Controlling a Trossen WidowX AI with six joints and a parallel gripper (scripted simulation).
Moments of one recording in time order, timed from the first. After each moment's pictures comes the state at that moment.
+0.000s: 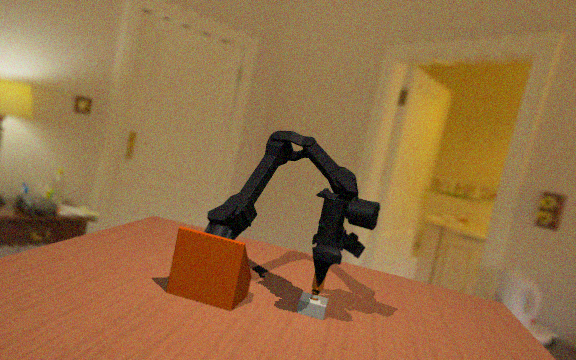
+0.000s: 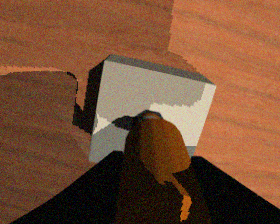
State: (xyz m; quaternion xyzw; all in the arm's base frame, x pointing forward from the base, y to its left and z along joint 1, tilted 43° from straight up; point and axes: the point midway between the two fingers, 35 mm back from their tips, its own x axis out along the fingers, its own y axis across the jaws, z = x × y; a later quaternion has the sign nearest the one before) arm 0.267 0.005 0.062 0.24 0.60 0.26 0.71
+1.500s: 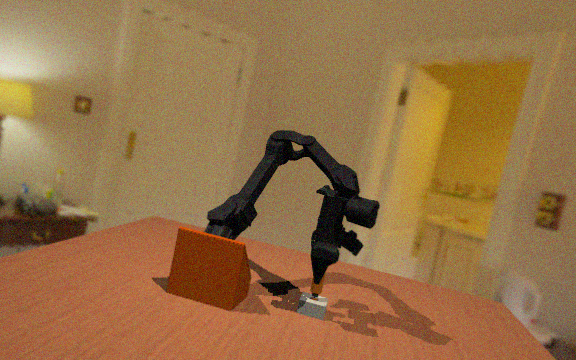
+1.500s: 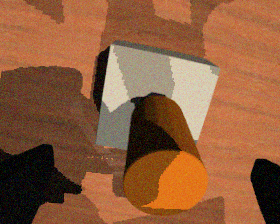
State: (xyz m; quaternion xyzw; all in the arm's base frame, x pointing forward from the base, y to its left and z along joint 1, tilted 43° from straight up) arm 0.260 0.002 0.067 0.25 0.61 0.26 0.70
